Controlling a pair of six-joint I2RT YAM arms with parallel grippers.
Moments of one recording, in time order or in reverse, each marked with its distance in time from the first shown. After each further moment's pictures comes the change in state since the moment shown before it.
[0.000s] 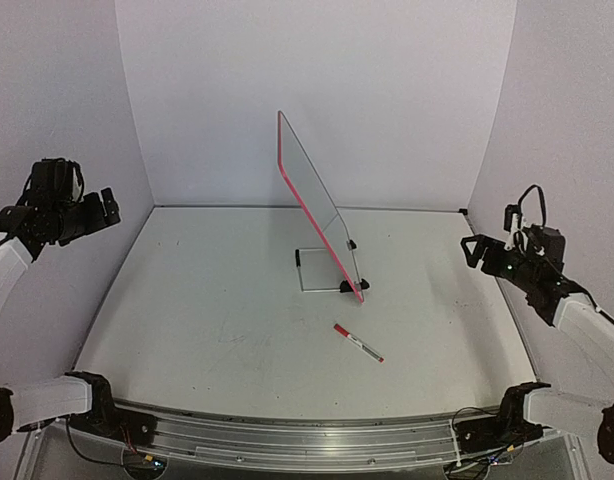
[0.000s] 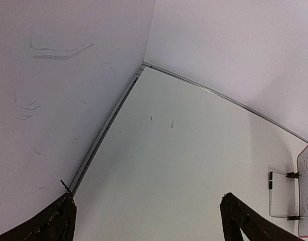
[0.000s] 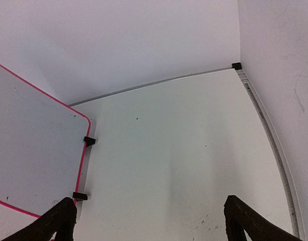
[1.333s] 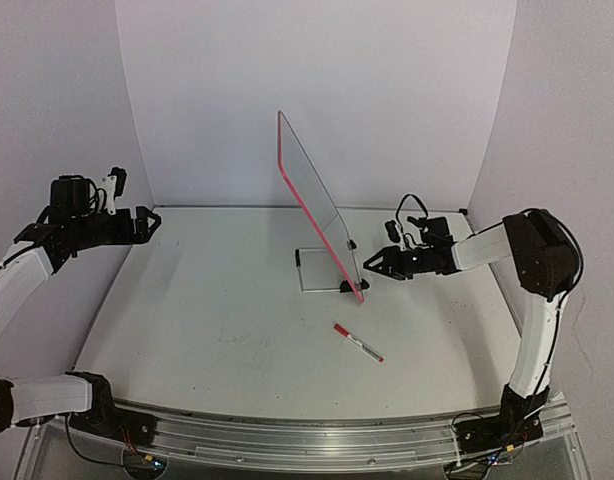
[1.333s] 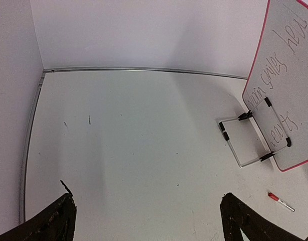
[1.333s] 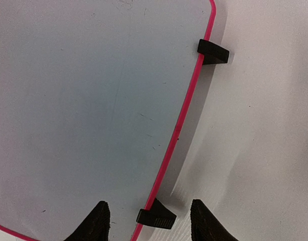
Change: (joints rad) left arm 0.000 0.052 -0.190 0.302 0.478 0.259; right arm 0.275 1.097 0.540 0.202 -0.522 0.078
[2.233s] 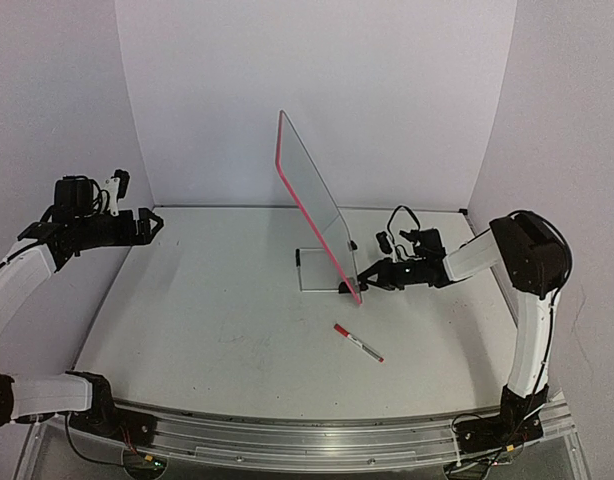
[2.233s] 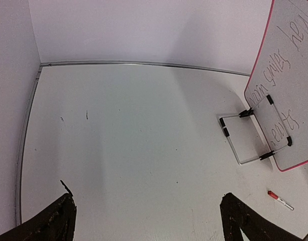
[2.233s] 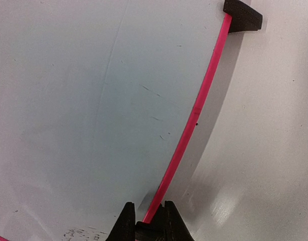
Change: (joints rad) left arm 0.000 0.029 0.000 0.000 0.009 -0.007; right arm 0.049 0.066 -0.050 0.125 -0.045 0.025
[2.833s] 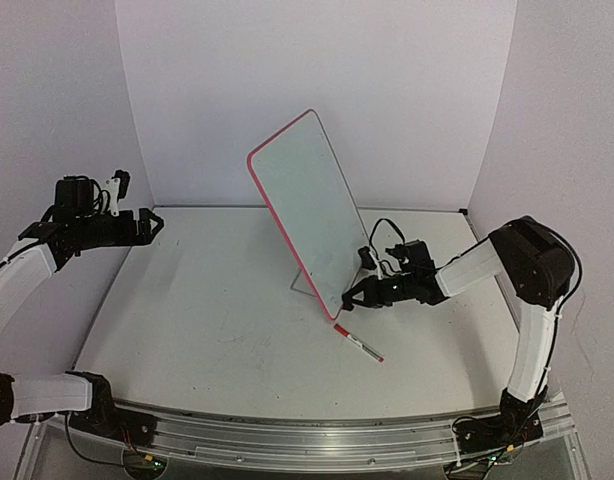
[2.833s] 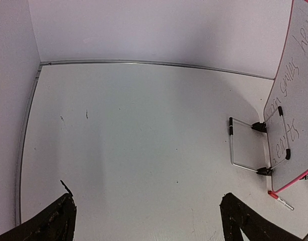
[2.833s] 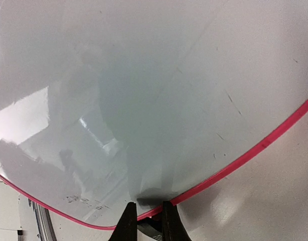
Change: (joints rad) left arm 0.000 0.005 0.000 0.000 0.000 -0.001; right arm 0.147 -0.092 -0.133 0.041 0.042 0.025
